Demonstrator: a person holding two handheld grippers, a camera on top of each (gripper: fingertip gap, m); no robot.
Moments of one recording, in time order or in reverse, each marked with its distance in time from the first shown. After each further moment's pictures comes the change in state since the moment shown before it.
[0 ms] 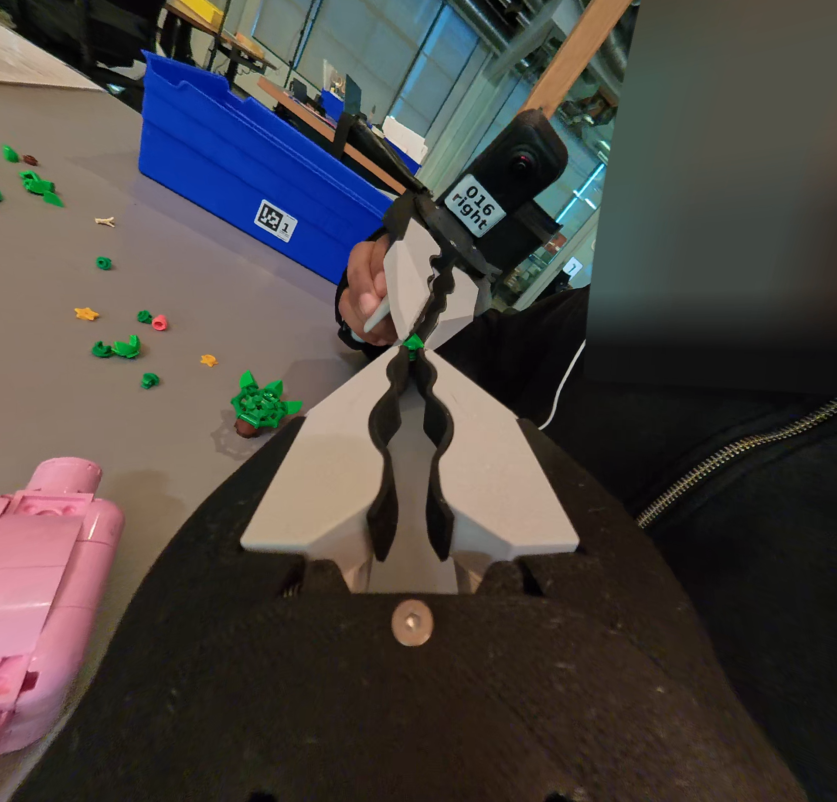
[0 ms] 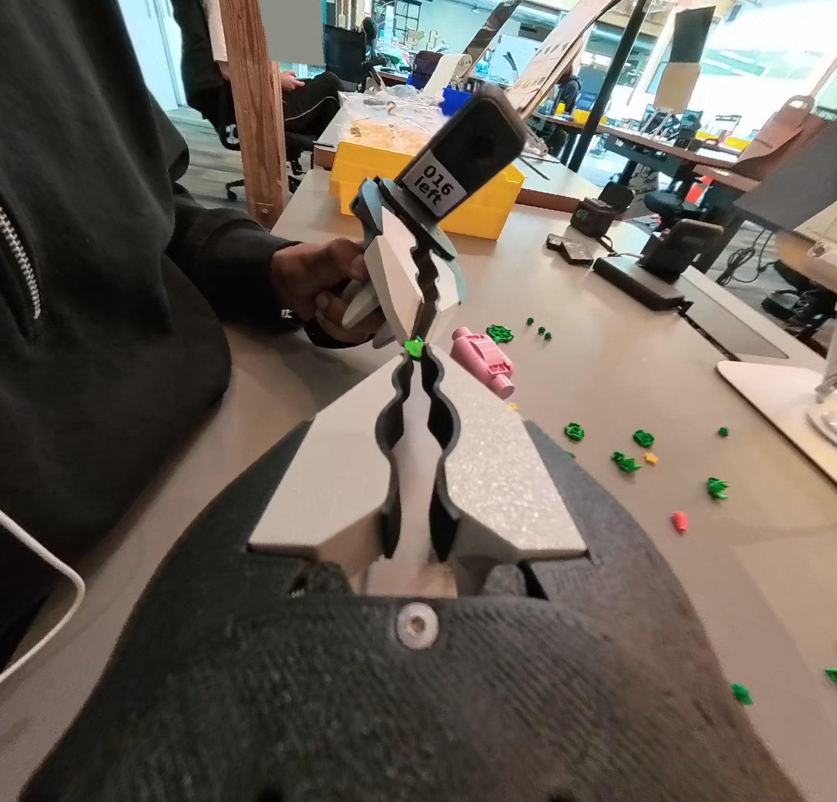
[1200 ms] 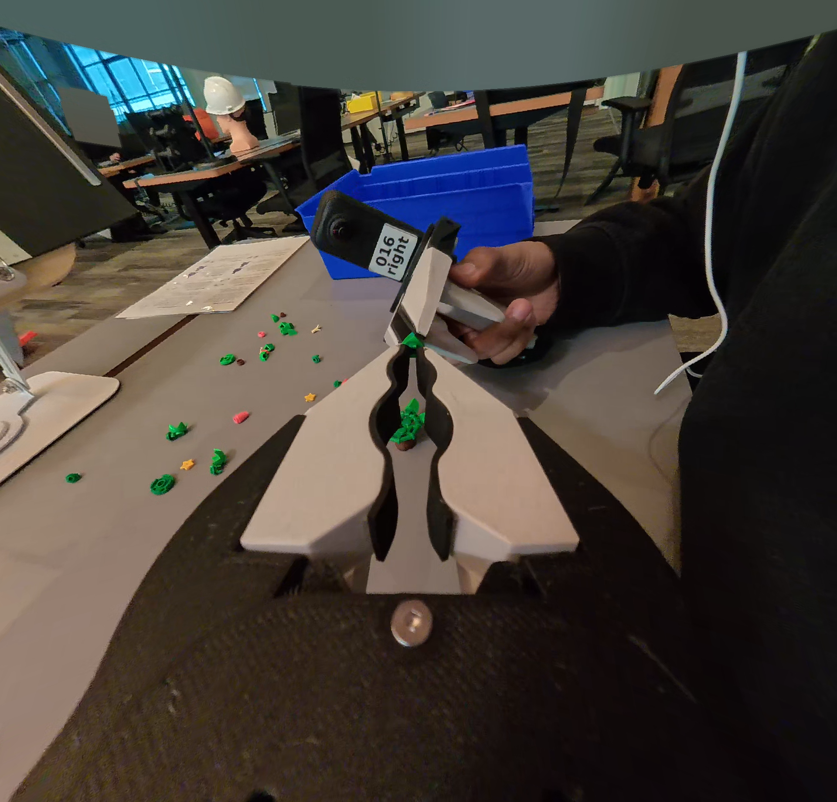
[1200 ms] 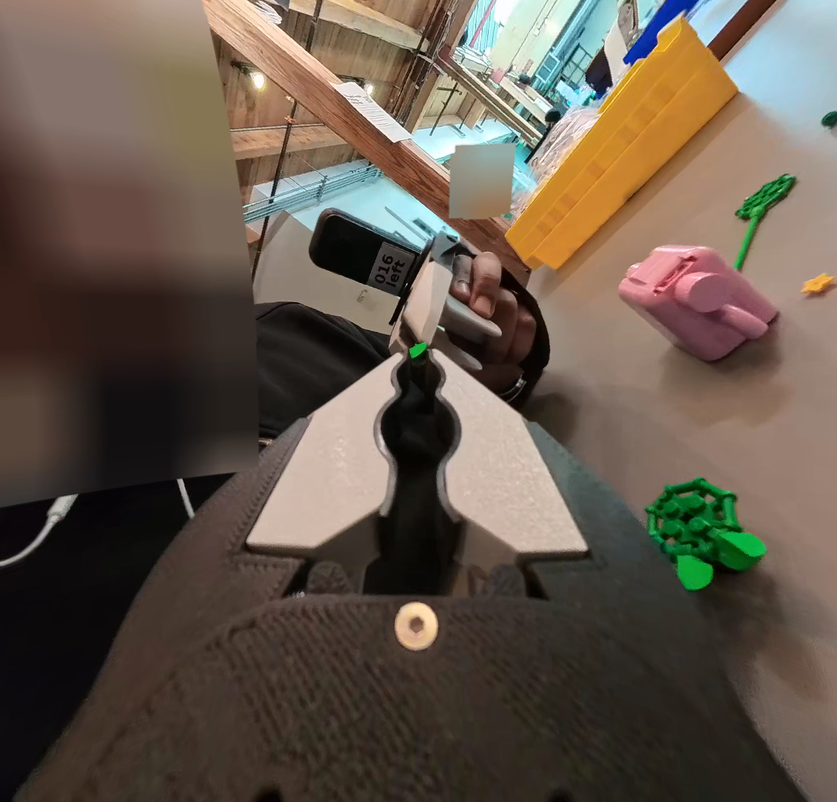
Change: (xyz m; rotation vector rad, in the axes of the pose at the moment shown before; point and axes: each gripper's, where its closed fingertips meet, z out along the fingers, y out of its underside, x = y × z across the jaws) left arm -0.002 -0.006 -0.004 -0.075 -0.406 0.732; right arm 0.006 -0.009 0.003 0.245 -0.531 1.124
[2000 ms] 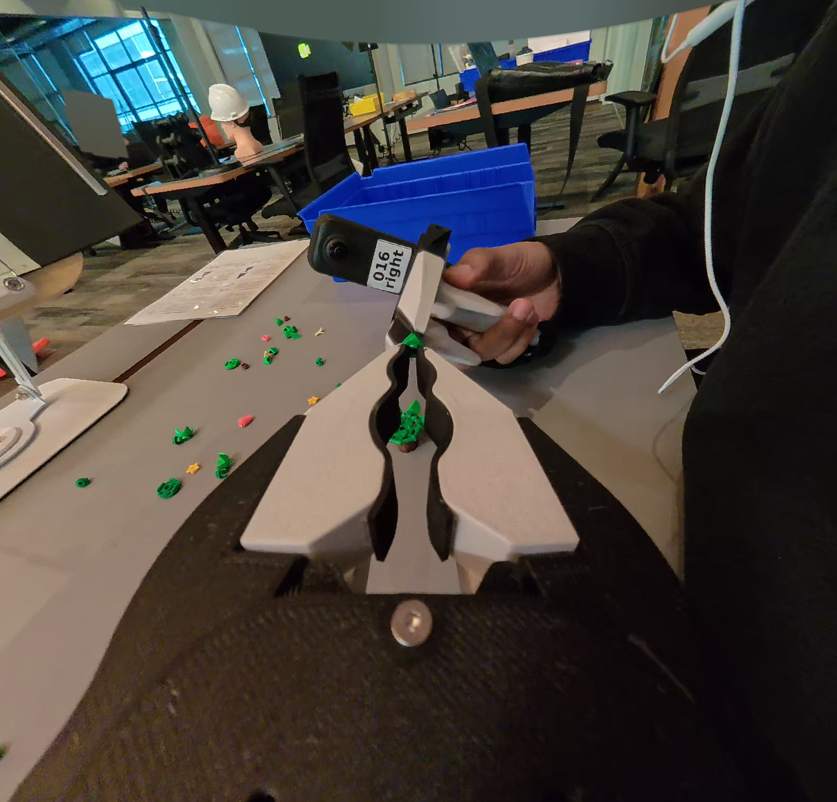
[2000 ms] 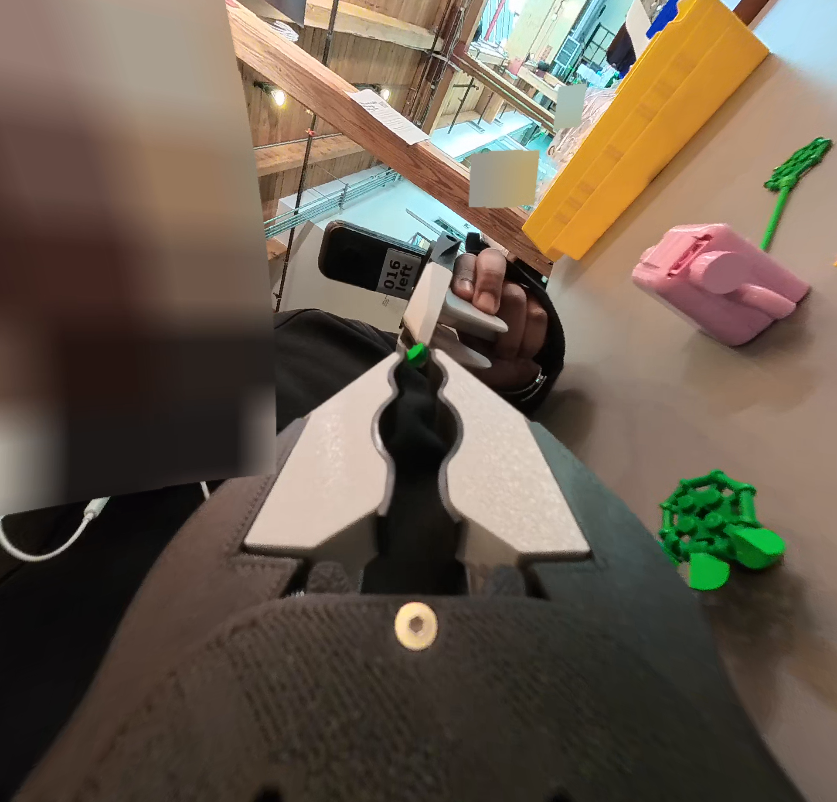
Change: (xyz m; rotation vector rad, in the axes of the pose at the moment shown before) left arm 0.002 -0.001 0.000 0.001 -0.009 0.023; right arm -0.001 0.000 0.000 0.002 -0.045 0.074
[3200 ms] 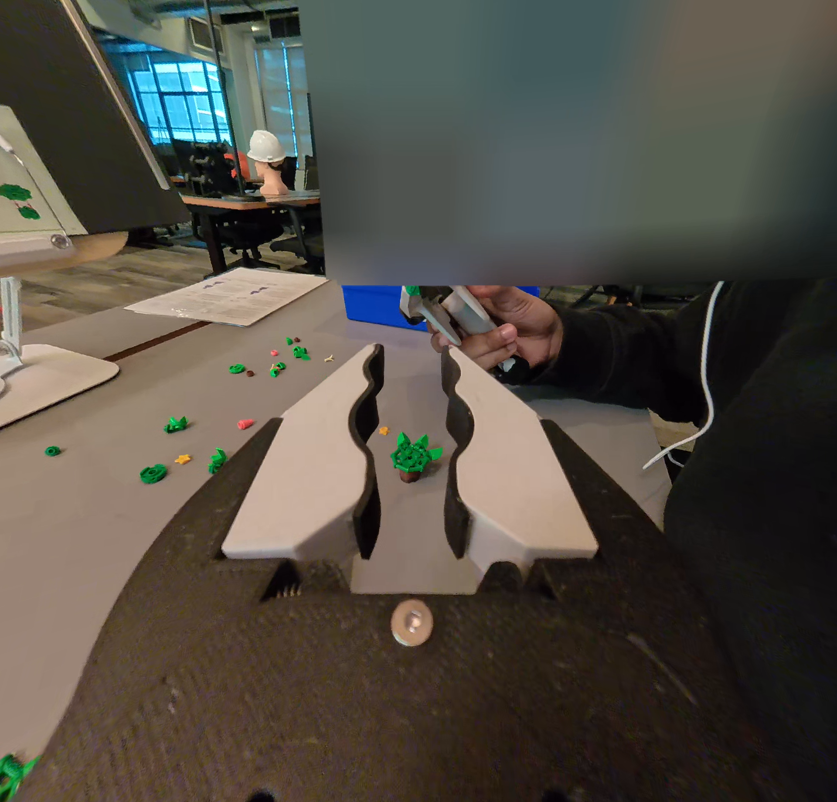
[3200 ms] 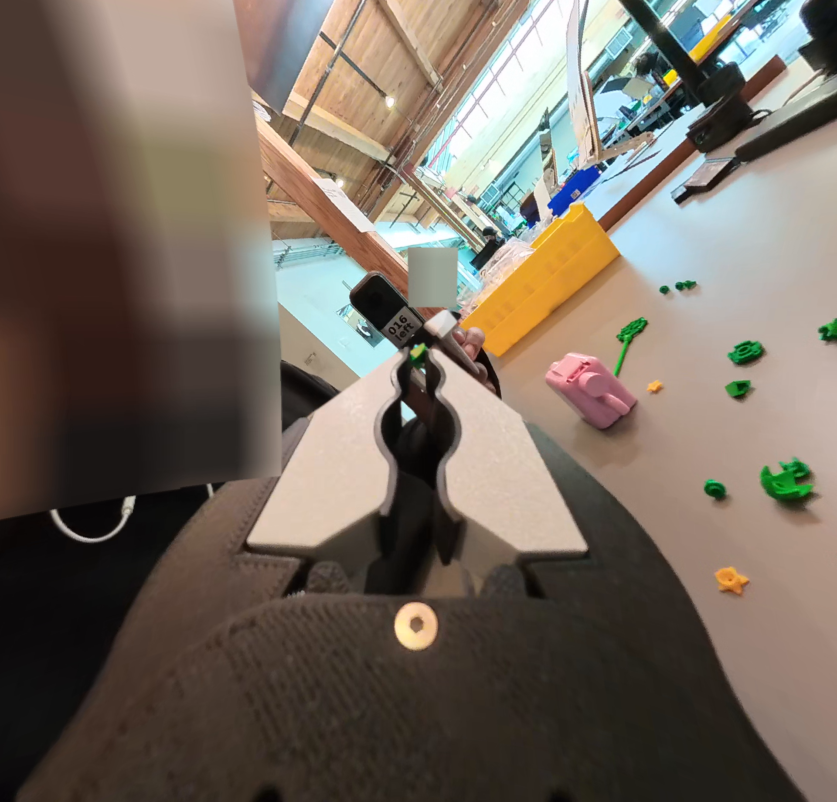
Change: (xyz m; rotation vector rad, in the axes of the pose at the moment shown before) left arm -0.031 -0.014 -0.018 0.176 -0.030 -0.236; right arm -0.020 -0.050 -0.053 0.198 0.132 -0.245
